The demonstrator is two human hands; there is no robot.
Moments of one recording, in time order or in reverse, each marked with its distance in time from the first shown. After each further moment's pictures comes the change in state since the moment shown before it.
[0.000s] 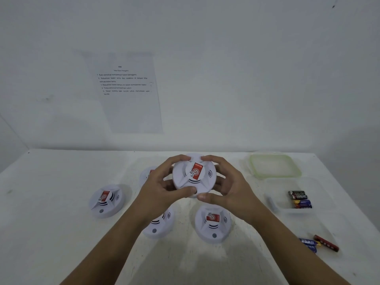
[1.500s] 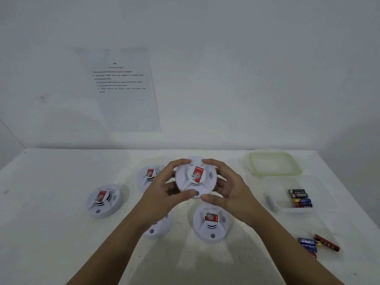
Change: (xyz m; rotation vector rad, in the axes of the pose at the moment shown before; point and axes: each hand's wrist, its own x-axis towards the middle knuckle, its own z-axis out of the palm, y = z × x) left_hand 0.008 -0.021 0.009 -0.006 -0.034 -0.062; right_hand 0.001 0.027 -0.014 -0.005 0.003 0.028
